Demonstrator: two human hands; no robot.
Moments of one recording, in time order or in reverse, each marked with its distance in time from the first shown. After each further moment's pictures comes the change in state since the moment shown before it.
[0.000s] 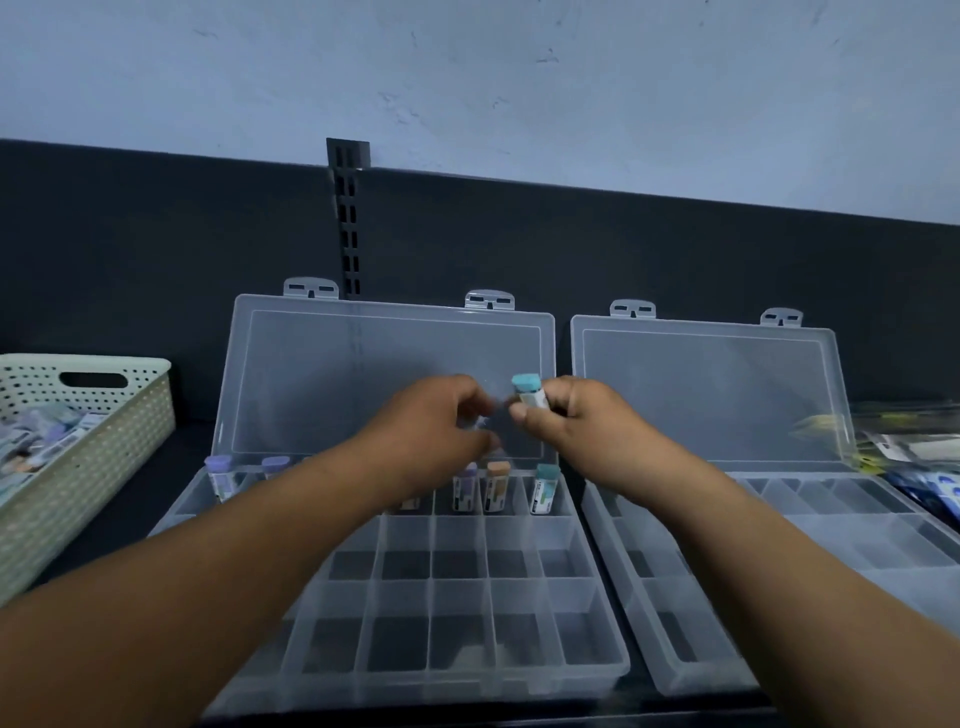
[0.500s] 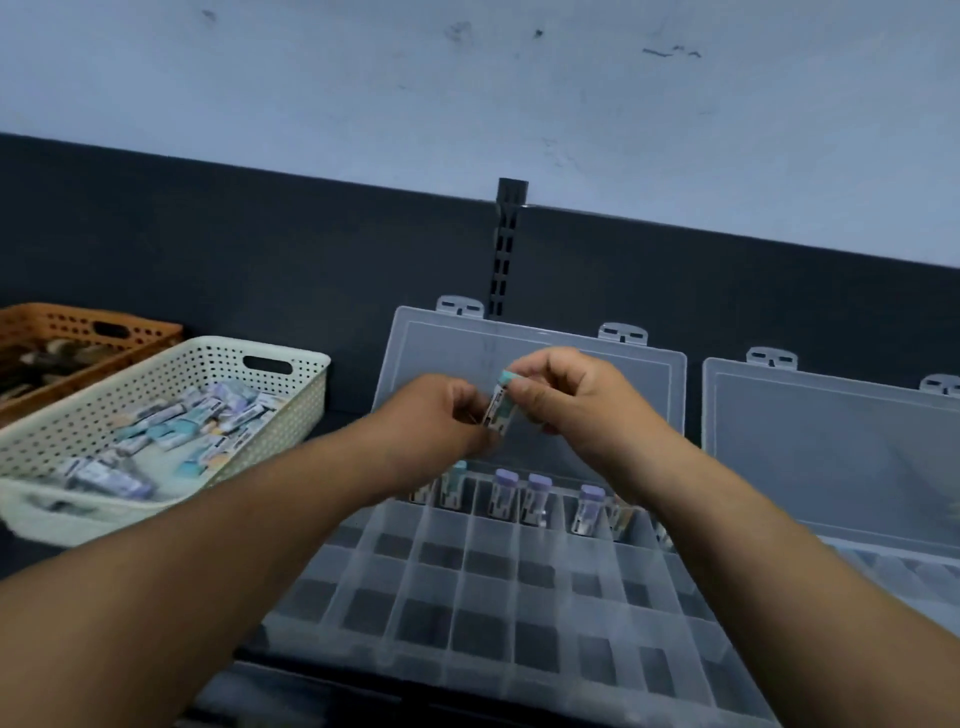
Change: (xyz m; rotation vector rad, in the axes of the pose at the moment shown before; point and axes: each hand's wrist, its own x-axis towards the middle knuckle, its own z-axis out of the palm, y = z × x) left_hand -0.062 -0.048 -0.085 -0.222 0.095 -0.139; right_hand 0.032 -0.096 0.066 0.371 -0.045 -0.166
